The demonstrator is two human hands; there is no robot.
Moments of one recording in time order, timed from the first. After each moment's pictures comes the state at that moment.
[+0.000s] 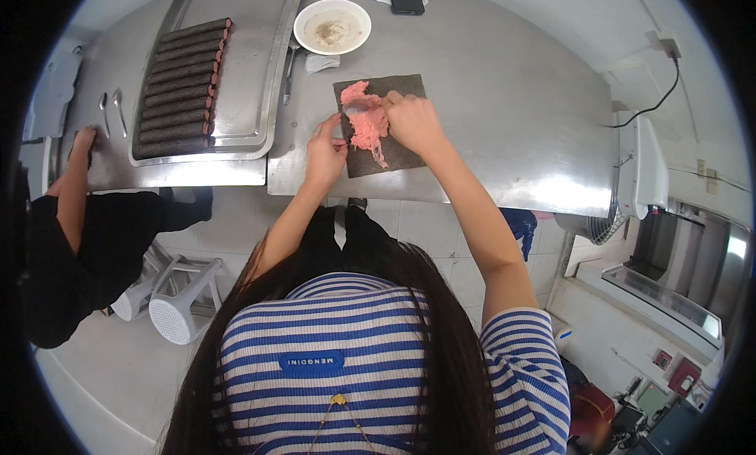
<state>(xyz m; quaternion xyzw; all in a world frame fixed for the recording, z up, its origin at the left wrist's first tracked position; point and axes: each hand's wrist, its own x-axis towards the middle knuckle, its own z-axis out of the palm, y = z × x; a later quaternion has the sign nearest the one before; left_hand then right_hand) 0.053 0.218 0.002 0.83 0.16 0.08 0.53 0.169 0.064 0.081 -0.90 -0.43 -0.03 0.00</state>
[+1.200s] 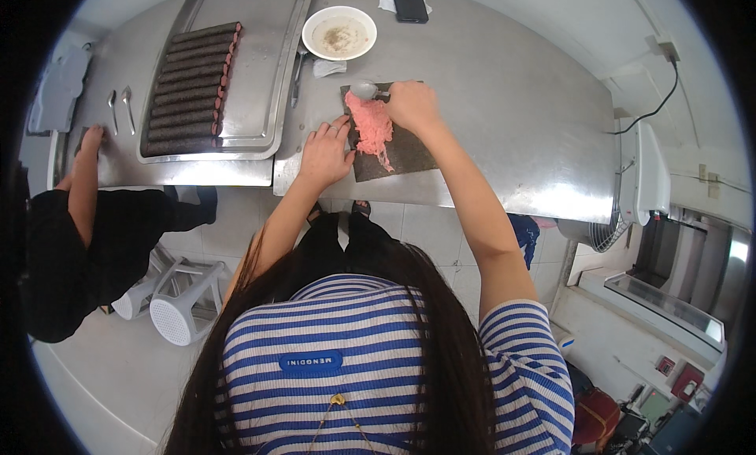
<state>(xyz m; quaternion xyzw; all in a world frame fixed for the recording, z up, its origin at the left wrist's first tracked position) 0.054 0.241 0.018 0.98 -0.02 0.02 0.21 0.198 0.094 0.088 -0.96 -0.28 0.08 0.04</state>
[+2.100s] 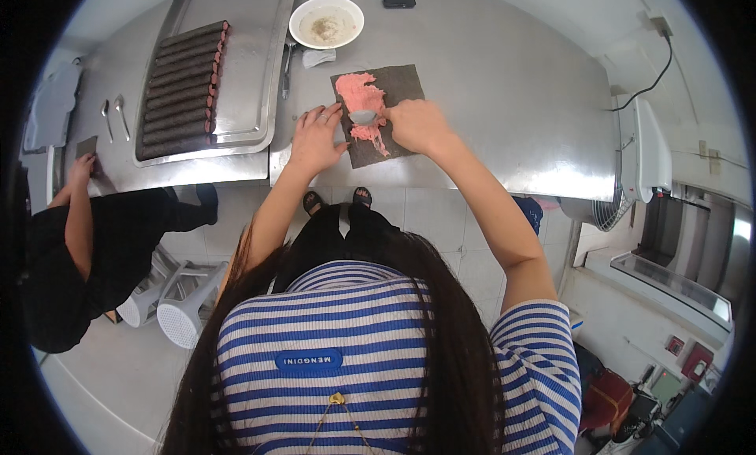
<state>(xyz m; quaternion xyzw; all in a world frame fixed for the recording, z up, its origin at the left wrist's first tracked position) 0.054 0.248 0.020 0.98 -0.03 -0.01 0.20 0.141 0.058 0.122 -0.92 -0.36 0.17 -0.03</state>
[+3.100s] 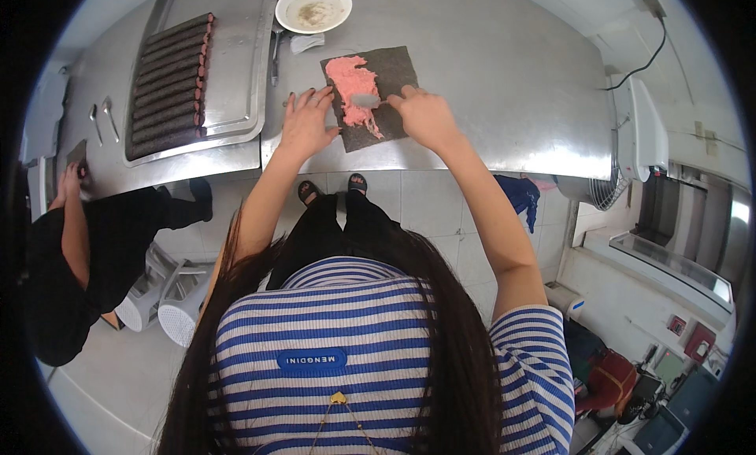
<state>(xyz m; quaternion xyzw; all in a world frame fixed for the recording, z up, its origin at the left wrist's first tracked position) 0.056 0.251 0.021 0.98 -0.03 -0.04 0.18 0.121 0.026 0.103 -0.93 -0.37 0.05 0.00</state>
